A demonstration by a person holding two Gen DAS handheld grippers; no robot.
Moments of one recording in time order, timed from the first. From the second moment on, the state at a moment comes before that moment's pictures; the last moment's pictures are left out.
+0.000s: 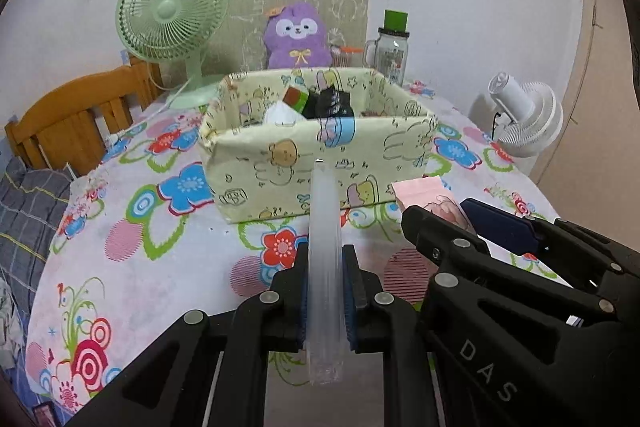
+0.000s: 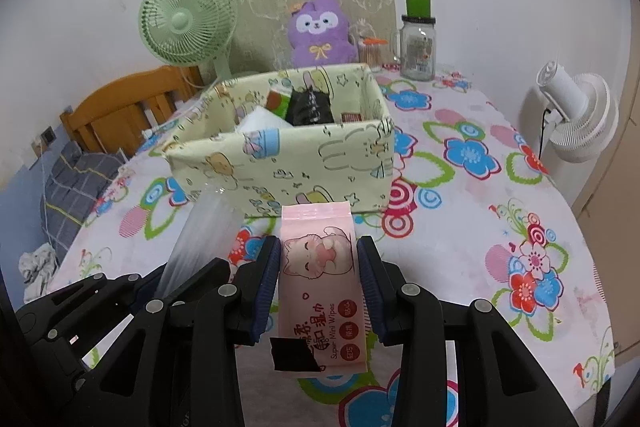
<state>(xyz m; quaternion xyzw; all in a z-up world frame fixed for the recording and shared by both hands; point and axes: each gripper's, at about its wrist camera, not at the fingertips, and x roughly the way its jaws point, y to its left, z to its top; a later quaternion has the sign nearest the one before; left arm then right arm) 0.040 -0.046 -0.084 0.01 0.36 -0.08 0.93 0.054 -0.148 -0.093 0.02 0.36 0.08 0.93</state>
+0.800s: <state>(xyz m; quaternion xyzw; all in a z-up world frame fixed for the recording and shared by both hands) 0.021 -0.039 -0.033 0.01 0.31 -0.07 0.95 0.031 -0.141 -0.039 0.02 0.31 0.09 0.95</state>
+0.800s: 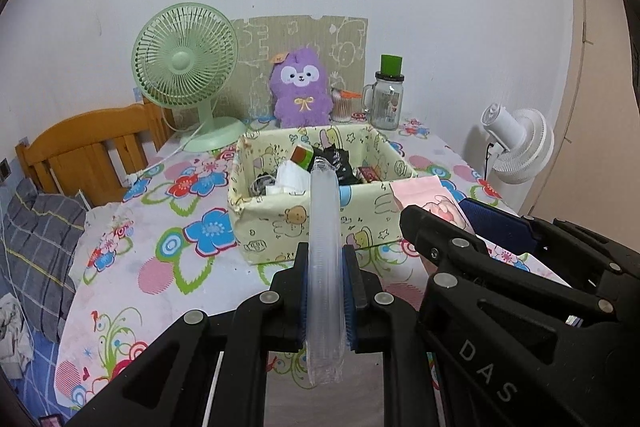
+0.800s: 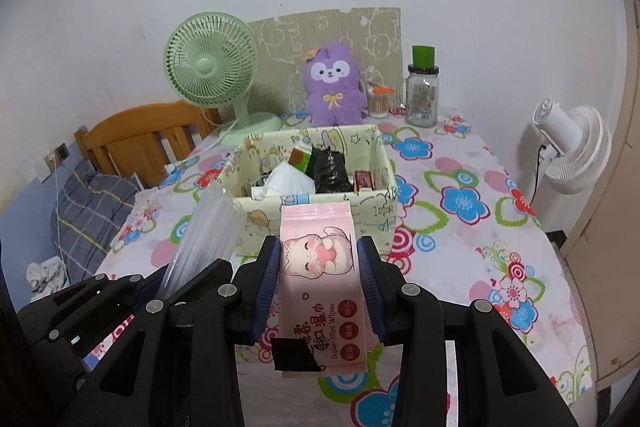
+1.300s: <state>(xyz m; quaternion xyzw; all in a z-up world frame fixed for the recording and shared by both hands) 0.026 -0.037 -0.009 0.01 0.30 -0.08 0.95 0.031 -0.139 -0.013 0.01 0.29 0.09 0.95</state>
